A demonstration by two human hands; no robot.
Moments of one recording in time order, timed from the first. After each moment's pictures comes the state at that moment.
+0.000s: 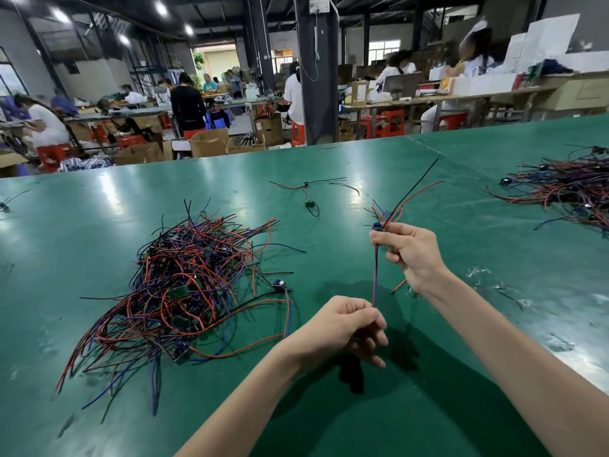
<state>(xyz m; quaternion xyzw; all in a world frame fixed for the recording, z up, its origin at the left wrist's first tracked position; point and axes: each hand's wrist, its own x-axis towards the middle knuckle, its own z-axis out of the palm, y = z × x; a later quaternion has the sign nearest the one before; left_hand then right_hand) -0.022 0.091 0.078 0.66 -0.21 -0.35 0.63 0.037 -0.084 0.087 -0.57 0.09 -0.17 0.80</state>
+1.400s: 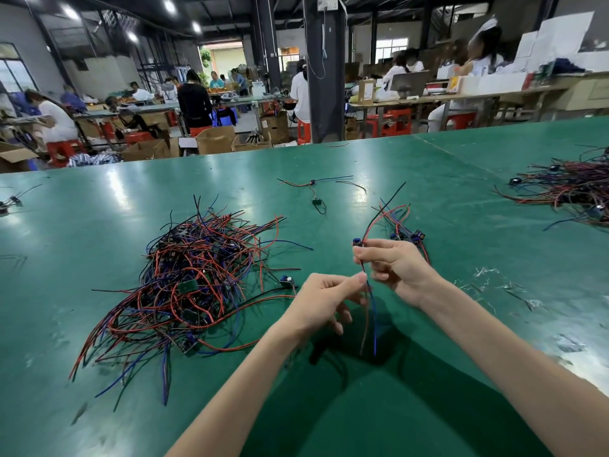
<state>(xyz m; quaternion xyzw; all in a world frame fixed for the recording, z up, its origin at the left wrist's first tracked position) 0.004 0.106 0.079 0.74 -0.16 -0.19 0.62 0.024 -0.056 0.084 -0.59 0.06 0.00 0.80</state>
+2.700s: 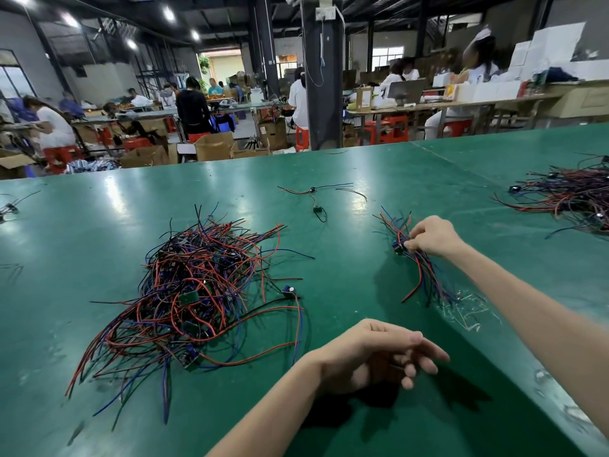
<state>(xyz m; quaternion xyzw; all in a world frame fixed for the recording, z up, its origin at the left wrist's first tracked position) -0.030 0.085 0.068 0.50 -0.27 -0.49 0.66 0.090 -0.146 0.099 -0.93 0.18 -0.09 0.29</state>
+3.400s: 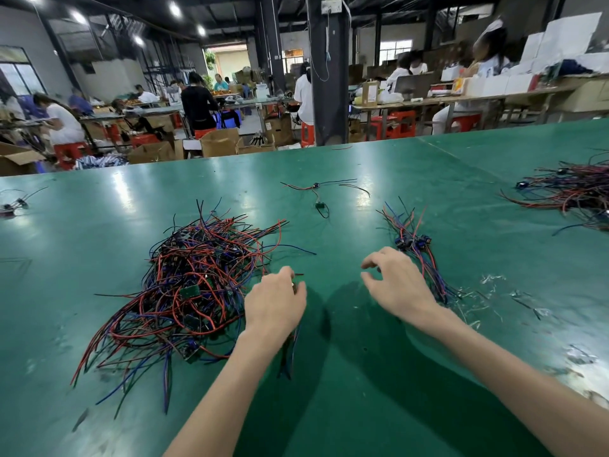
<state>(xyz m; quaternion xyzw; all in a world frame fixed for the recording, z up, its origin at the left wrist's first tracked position) 0.035 0.144 0.071 0.98 -0.03 0.09 0.17 0.020 -0.050 0.068 -0.96 0.01 -0.19 0.22</state>
